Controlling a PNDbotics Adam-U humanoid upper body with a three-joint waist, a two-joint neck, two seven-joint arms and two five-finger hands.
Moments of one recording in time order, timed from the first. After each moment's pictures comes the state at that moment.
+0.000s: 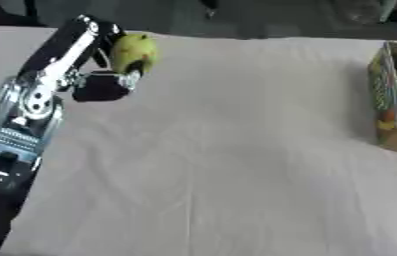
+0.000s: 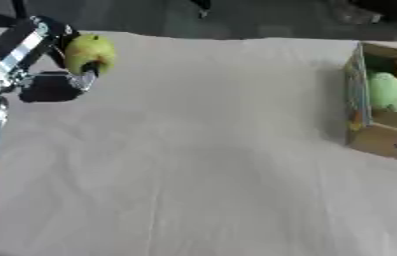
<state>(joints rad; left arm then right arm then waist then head) -0.67 0.33 -0.24 -1.75 -0.58 0.40 -0.28 -0.76 -0.63 0.11 -1.82 0.05 0.36 0.03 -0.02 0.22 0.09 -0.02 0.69</state>
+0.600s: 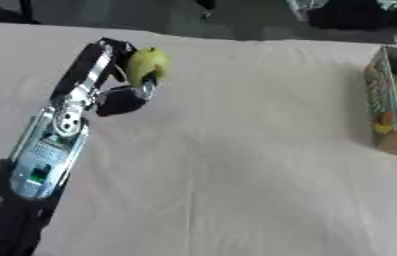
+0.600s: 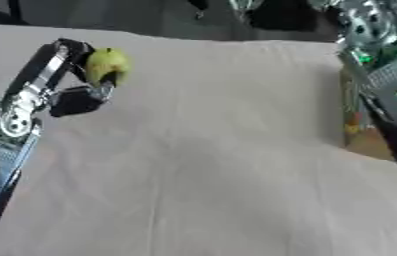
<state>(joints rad) -0.65 0.24 -0.25 -1.62 -0.56 0.23 -0.09 -0.92 -0.50 0.40 -1.76 0.23 0.23 0.22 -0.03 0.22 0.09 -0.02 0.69</state>
